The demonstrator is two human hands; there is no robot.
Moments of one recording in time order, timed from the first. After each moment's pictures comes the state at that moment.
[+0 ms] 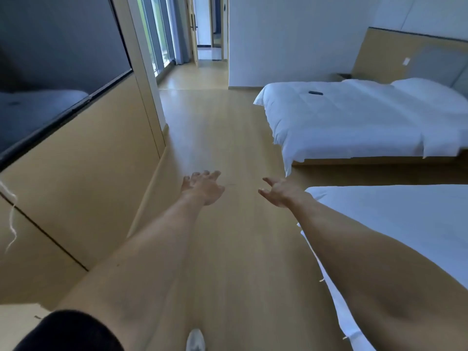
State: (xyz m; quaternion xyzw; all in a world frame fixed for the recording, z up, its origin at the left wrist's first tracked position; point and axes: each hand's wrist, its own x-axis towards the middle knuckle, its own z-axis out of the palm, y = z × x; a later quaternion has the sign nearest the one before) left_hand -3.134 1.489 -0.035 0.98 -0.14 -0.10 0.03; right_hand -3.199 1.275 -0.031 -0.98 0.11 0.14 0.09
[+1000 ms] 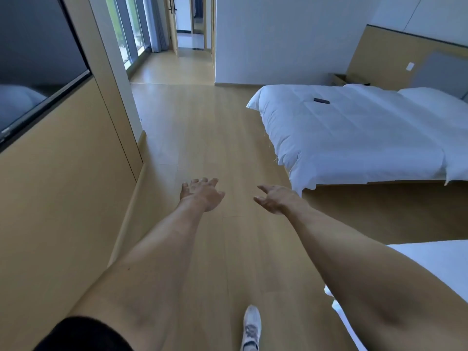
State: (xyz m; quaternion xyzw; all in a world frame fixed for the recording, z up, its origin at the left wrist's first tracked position) left_hand -2.667 1.458 -0.061 0.97 -0.16 -0.15 0.06; right_hand -2.739 1.259 -0.049 -0.97 0.14 0.19 0.06
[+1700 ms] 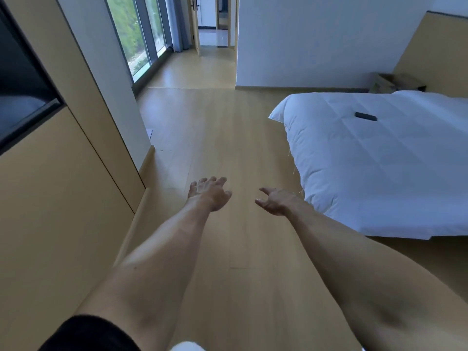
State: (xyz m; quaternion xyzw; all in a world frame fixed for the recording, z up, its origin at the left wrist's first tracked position) left_hand -2.274 1.300 -0.072 0.98 -0.13 -0.14 0.06; right_hand -2.321 1.105 -0.078 -0.97 0.10 0.22 0.07
